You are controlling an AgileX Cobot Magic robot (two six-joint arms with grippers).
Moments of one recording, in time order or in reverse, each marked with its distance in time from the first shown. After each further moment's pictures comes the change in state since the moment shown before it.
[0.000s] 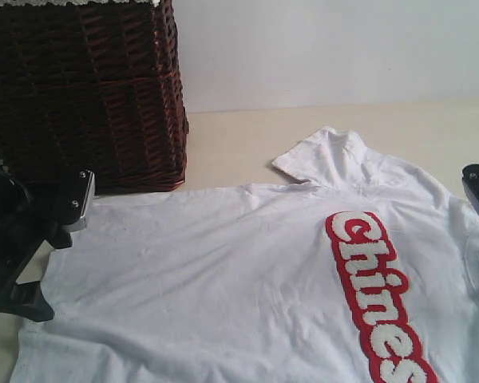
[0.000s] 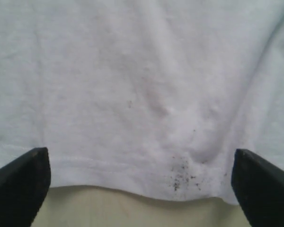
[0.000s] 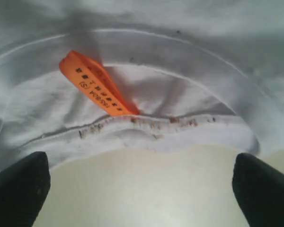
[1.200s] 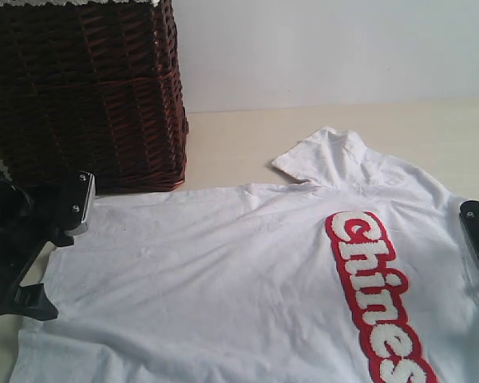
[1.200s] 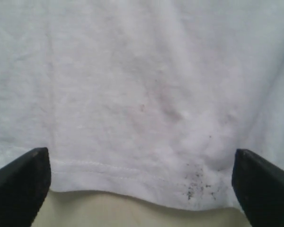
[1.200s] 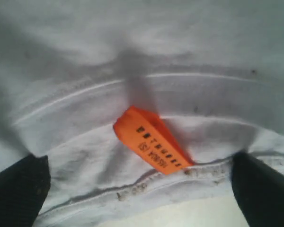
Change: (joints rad) left arm 0.000 0.000 0.035 -0.018 -0.086 0.024; right arm 0.000 -0.086 0.290 0.015 -0.309 0.077
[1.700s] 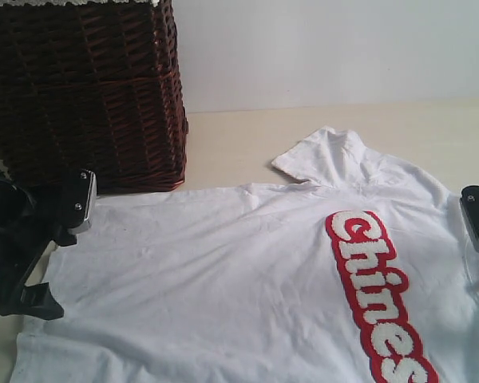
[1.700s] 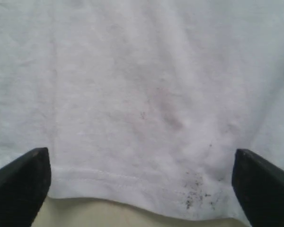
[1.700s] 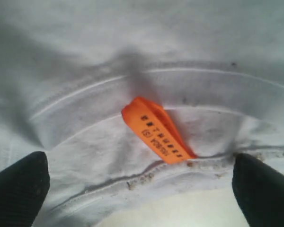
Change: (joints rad) left arm 0.000 0.000 0.011 -0.039 -0.020 0.009; right arm 0.000 -0.002 -0.069 0.031 0.108 0.031
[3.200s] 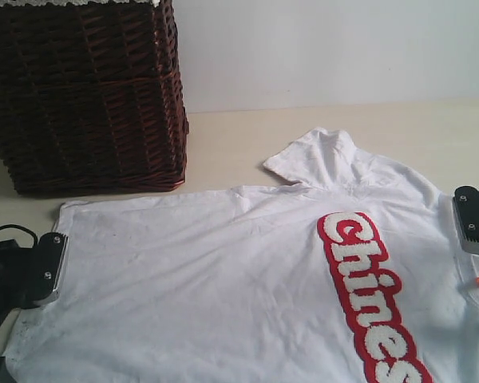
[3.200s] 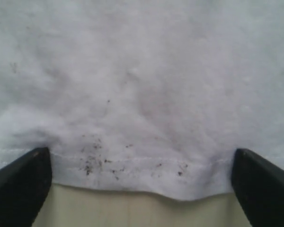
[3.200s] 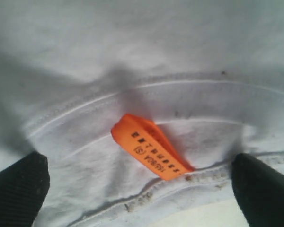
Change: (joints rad) left arm 0.002 -0.065 0.245 0.120 -0.053 -0.084; right arm 0.000 0.006 0.030 0.100 -0.067 -0.008
